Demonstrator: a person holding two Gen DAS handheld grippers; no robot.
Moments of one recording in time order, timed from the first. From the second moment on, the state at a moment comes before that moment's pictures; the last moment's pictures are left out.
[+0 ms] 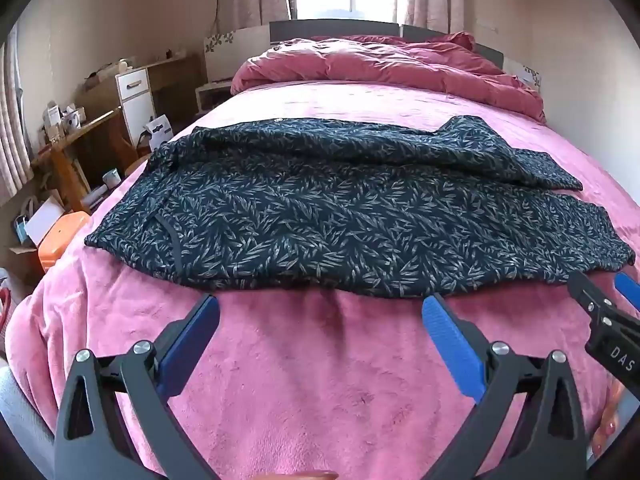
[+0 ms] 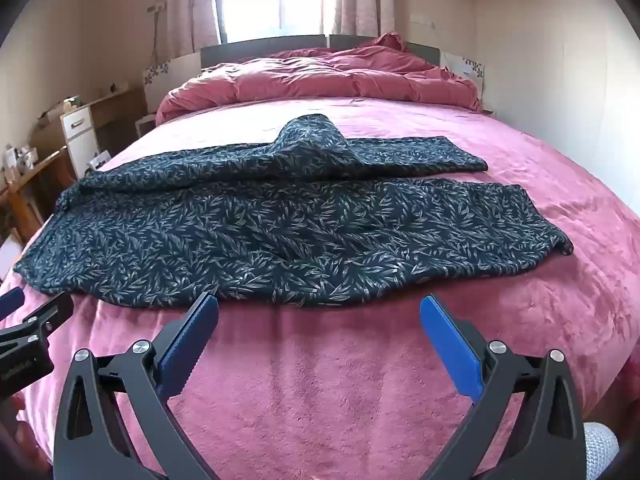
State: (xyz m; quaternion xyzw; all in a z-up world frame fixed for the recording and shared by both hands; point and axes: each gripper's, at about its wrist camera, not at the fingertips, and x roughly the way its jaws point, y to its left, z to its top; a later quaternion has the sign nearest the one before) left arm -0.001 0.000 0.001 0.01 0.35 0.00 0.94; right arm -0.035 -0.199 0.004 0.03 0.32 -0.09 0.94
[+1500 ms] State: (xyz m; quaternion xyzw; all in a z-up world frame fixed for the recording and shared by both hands) left arm 0.001 0.000 -0.001 0.00 0.36 0.00 0.93; right arm -0.033 -0.197 0.003 0.03 0.32 -0.09 0.94
